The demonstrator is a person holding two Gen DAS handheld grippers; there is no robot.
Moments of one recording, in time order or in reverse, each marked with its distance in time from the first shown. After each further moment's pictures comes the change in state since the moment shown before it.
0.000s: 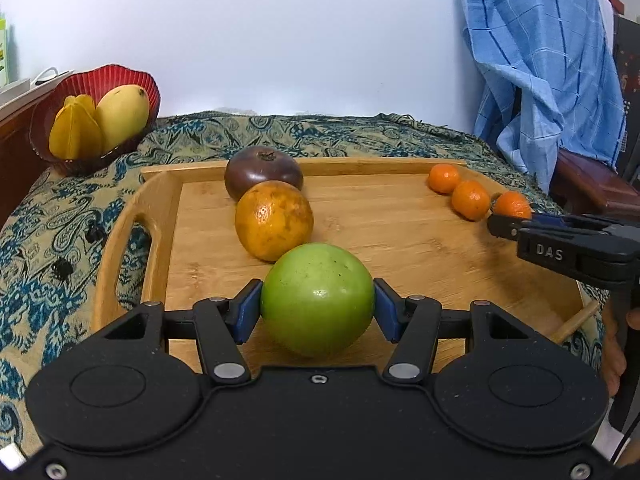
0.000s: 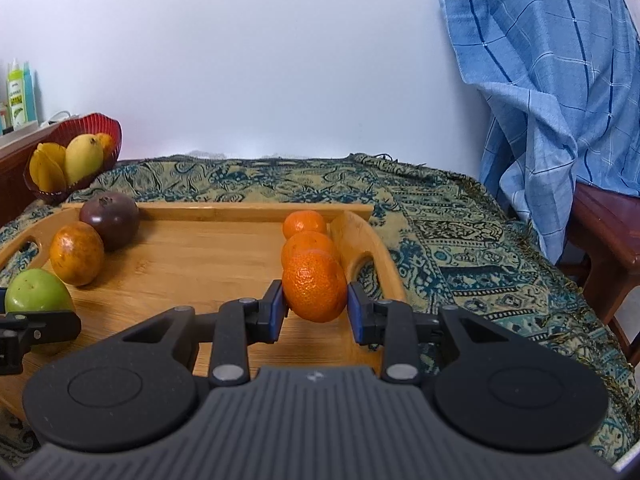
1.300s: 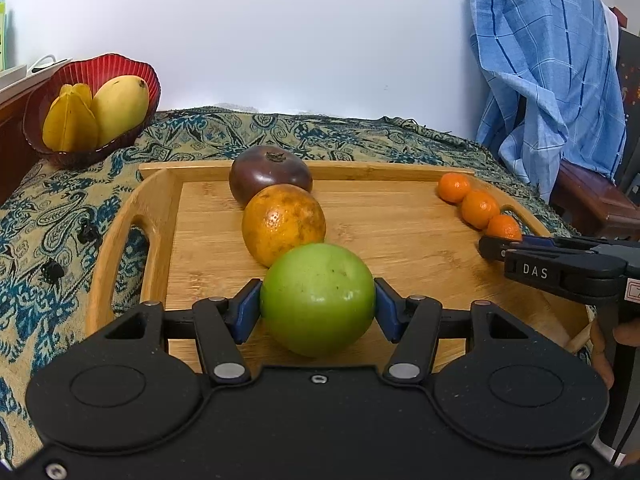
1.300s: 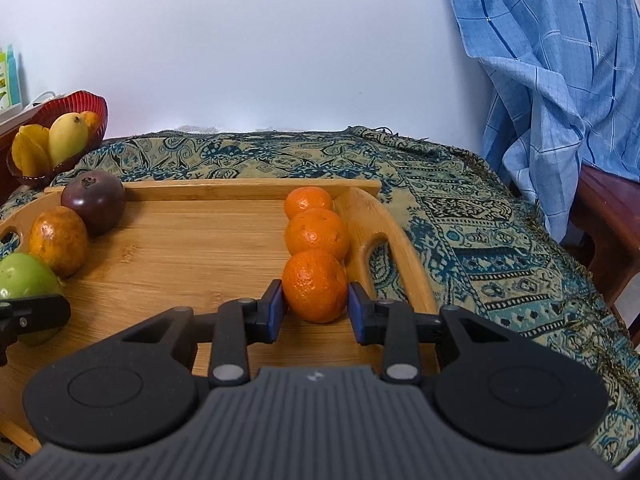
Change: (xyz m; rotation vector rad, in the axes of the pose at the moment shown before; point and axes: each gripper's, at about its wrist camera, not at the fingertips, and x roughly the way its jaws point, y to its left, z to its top) left arm 0.013 0.013 0.007 -0.039 0.004 -0.024; right arm 0.021 0.008 0.002 0.014 0.073 -0.022
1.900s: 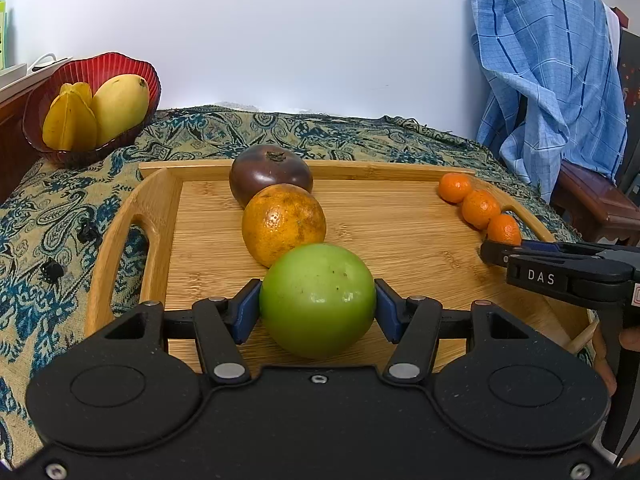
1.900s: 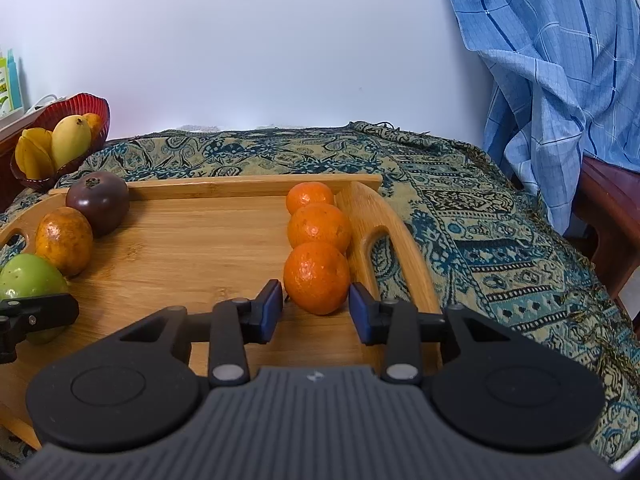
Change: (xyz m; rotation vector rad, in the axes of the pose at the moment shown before) left arm 0.000 -0.001 0.001 -0.004 0.003 0.001; right arm -0.003 -0.002 -0.001 0.017 0.014 0.014
